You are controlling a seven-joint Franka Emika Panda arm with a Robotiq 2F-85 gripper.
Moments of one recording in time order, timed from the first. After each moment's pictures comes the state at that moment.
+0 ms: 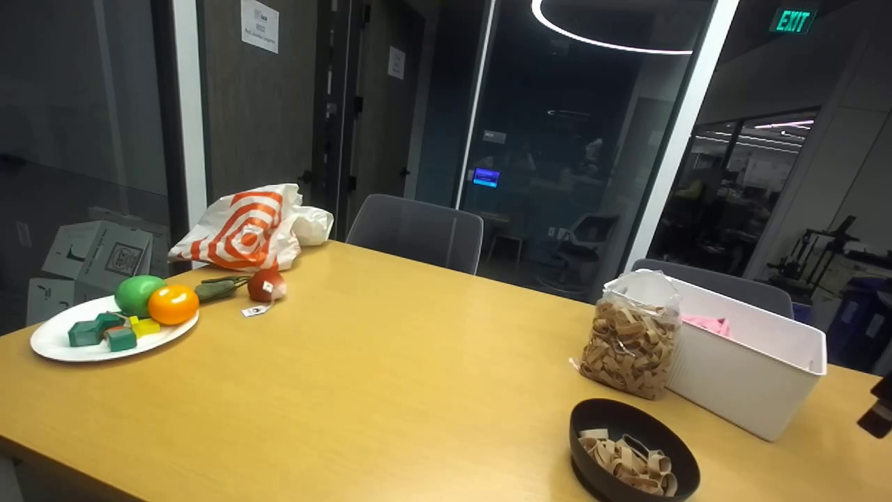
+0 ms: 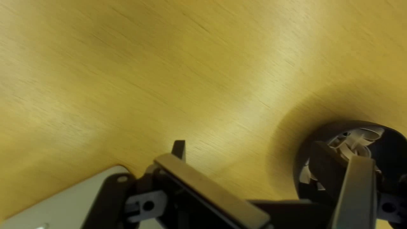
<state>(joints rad) 0.01 -0.61 -0.19 -2.65 -0.06 2.15 -0.32</state>
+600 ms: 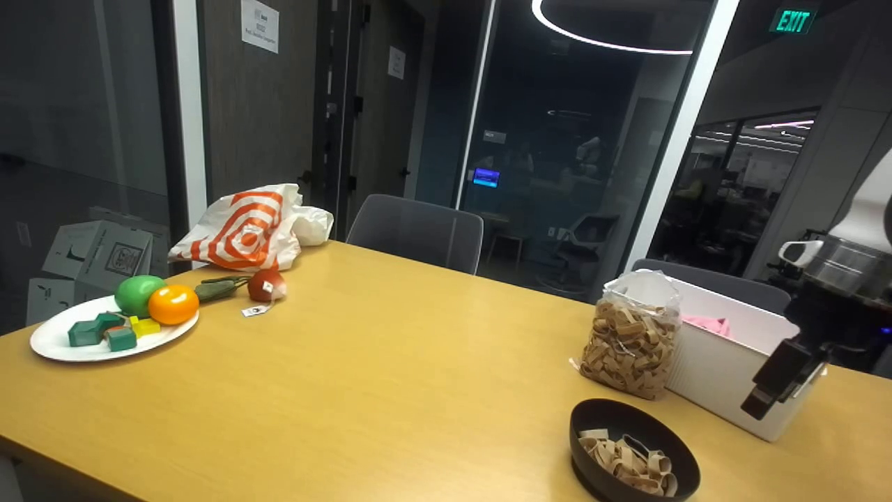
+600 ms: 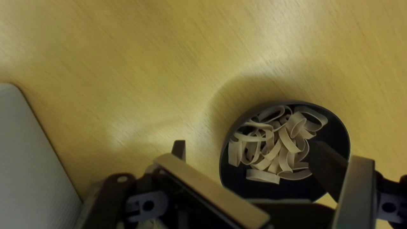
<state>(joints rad) 0.18 -0.39 -0.10 -2.52 0.03 2.22 -0.43</state>
